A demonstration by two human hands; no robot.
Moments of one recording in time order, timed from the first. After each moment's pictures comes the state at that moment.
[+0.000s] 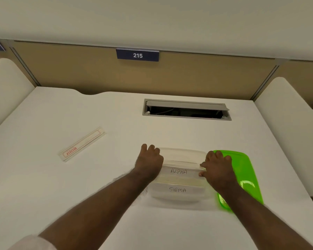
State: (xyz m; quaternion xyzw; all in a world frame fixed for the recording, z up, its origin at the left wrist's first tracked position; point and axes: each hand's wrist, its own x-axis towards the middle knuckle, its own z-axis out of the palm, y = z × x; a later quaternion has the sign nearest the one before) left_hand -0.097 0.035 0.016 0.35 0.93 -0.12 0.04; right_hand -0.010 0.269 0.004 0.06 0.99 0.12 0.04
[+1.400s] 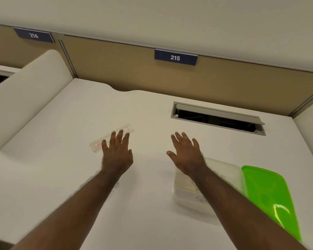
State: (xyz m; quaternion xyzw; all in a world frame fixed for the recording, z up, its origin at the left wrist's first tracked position) left_hand -0.141 -0.145 -0.015 0.04 1.00 0.05 -0.05; right_hand -0.121 0.107 0.011 -0.07 1.00 -0.06 0.02
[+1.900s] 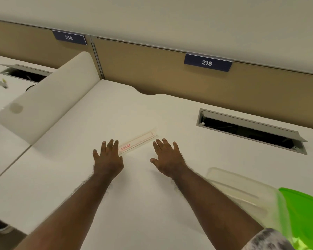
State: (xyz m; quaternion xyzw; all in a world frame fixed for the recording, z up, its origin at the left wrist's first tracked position) left_hand -0.159 -0.262 -0.048 -0.09 1.00 0.04 0.02; right_hand -0.180 -0.030 -0.027 -0.20 0.97 -0.05 0.08
